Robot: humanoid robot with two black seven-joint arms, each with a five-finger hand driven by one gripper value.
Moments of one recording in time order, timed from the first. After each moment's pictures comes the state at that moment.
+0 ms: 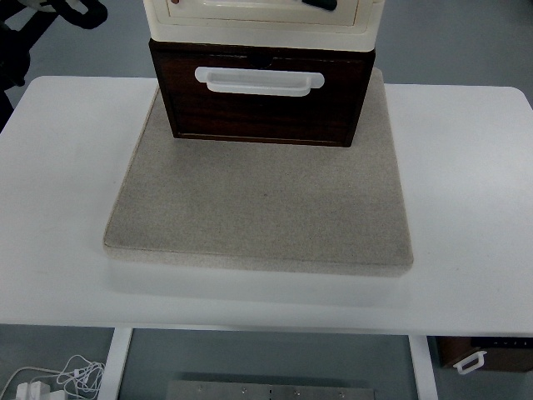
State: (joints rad) left arm -1.42 0.48 -0.67 -1.11 0.41 -0.61 0.00; right arm -0.01 0.00 -0.01 0.18 -0.04 -0.05 0.03
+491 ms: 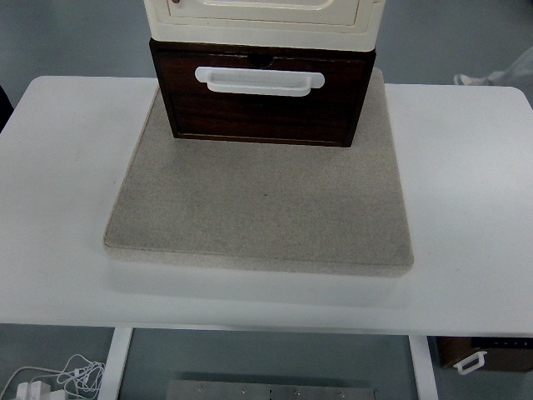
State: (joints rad) left arm -1.44 0.47 -1.01 -0.83 0.27 -0.55 -0.04; right arm -0.01 0.00 -0.01 0.18 -0.04 -0.05 0.03
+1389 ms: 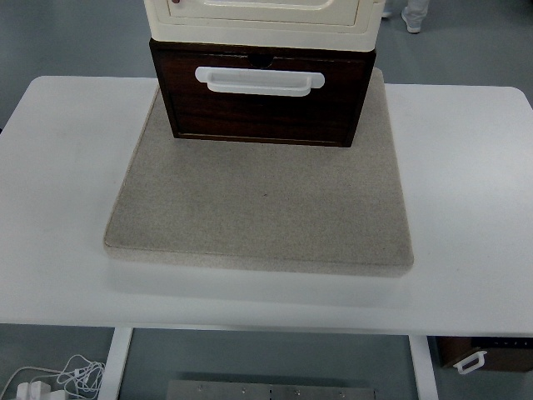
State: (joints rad) left arm -1.37 0.47 -1.11 -0.34 0.09 -0.20 -0.05; right arm -0.01 0.00 -0.01 0.17 -0.04 -0.05 0.03
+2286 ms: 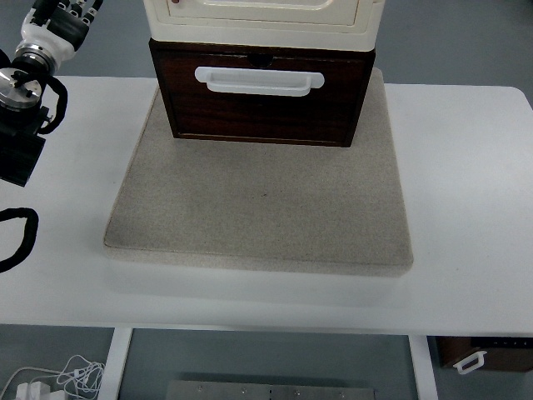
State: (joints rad) left arm -1.11 0.24 -1.09 -0.23 -0.15 -0.23 -0.02; right arm -0.01 0.00 0.00 0.18 -0.04 -0.04 0.03
